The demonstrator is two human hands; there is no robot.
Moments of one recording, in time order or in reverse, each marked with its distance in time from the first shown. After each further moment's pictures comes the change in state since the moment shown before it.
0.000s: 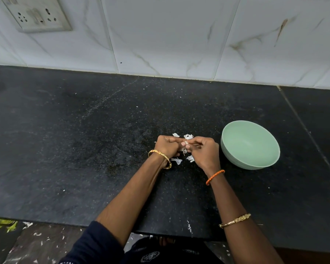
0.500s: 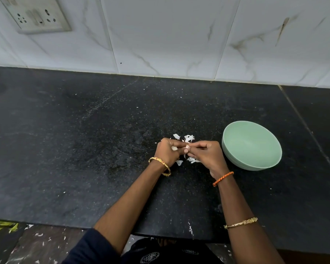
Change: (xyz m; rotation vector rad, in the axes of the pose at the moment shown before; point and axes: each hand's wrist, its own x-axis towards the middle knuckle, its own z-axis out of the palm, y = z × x) left_hand -0.007 -0.011 -0.007 0.249 -0.058 0.248; right_hand -0.003 0.000 -0.011 0.337 -0.116 0.237
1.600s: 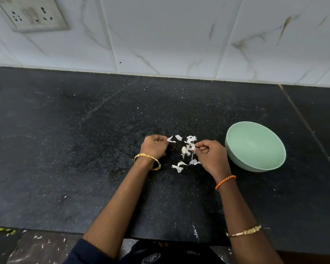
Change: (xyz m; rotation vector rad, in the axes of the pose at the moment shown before) left_hand 0.011 -0.001 -0.039 -0.127 0.182 -0.349; right_hand 0.007 0.009 0.002 -0.561 0.201 -0.240
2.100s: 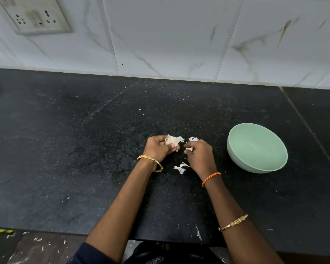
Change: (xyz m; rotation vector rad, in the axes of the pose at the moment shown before) left_hand -0.010 0.003 0.001 -0.327 -0.173 0.015; right_hand 0.002 -0.017 0.031 -0.140 -0.063 -0.052
